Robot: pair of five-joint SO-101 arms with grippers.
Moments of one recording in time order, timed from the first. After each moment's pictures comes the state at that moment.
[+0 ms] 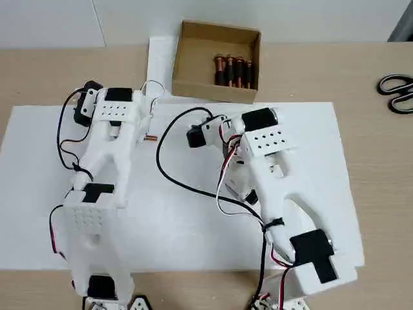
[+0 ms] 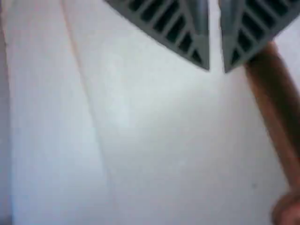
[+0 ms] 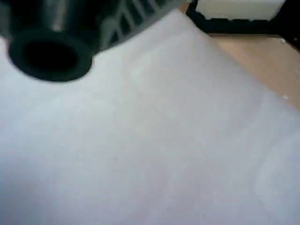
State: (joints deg) left arm -0.4 37.5 -23.7 72.5 81.9; right arm -20.0 1.2 6.2 97.2 27.1
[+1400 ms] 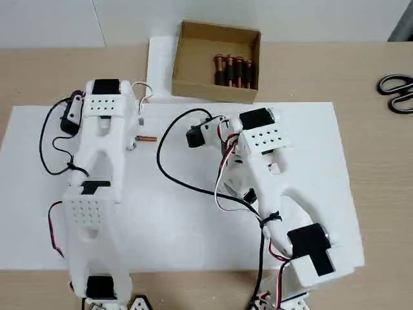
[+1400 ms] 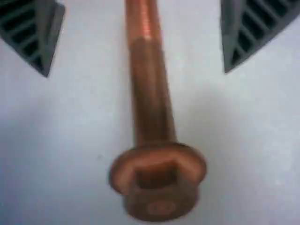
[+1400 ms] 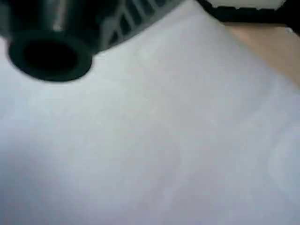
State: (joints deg) left arm -3.6 43.8 -36.5 92.4 84.7; right arm -20.0 4.0 6.2 94.7 27.1
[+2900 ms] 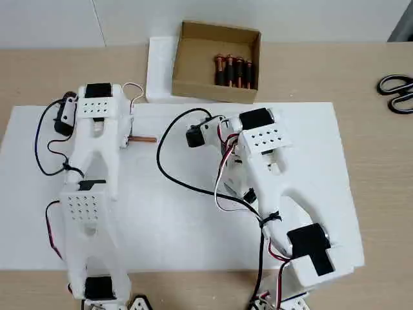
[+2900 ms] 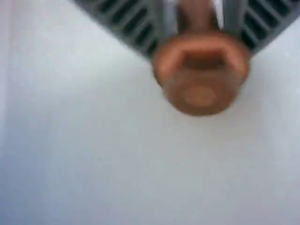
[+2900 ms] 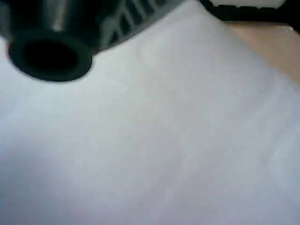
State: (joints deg) left arm -6.8 49.0 -37.7 87.1 82.6; right arm -20.0 4.0 6.2 94.5 27.1
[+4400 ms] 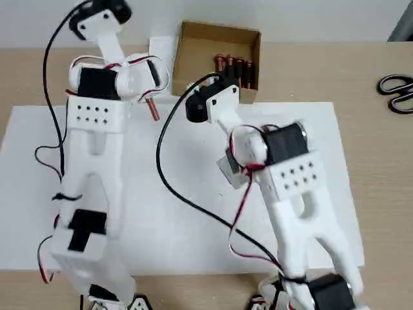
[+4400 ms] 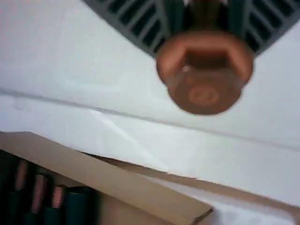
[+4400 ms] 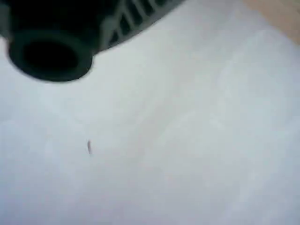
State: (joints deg) left arm 5.0 12.3 -36.5 88.3 30.7; right arm -23.7 -20.1 -0.4 97.8 14.4
